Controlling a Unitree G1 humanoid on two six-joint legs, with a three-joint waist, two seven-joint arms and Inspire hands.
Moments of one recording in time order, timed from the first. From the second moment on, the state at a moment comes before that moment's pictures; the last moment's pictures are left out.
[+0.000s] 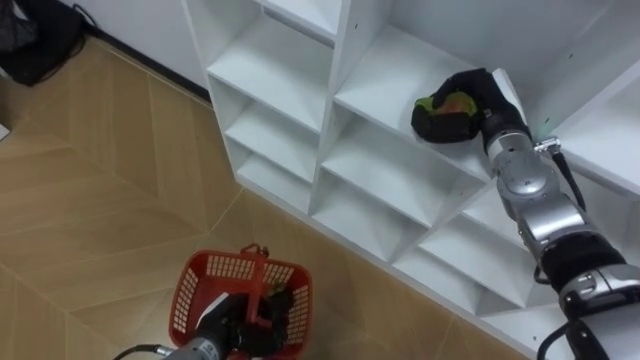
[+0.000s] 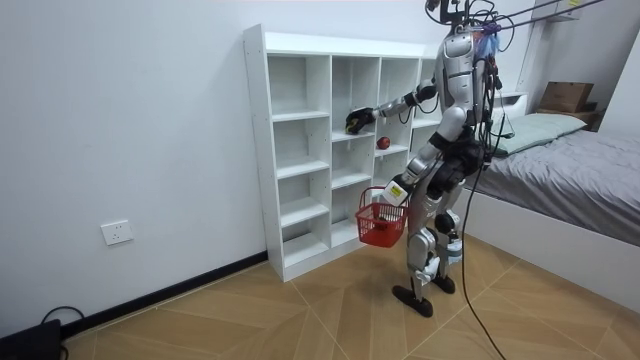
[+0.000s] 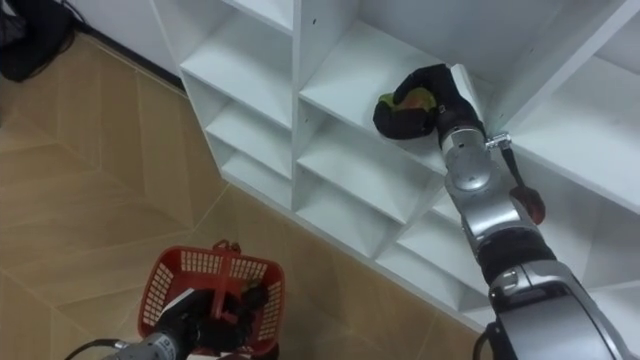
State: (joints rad) left arm 0.00 0.20 -0.22 0.78 -0.08 0.00 -0.16; right arm -0.65 -0.38 0.25 0.94 -0.01 -0.15 -0.13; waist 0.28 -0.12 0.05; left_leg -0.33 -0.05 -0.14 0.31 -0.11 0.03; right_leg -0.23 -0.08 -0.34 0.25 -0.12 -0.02
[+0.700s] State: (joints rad) left arm -0.05 0.20 -0.24 0.78 -0.13 -0.01 -0.14; right arm -0.61 -0.34 0.25 0.84 0.01 -0.15 -0.12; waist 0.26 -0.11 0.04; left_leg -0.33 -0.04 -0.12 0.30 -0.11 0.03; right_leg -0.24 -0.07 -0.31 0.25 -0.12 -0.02
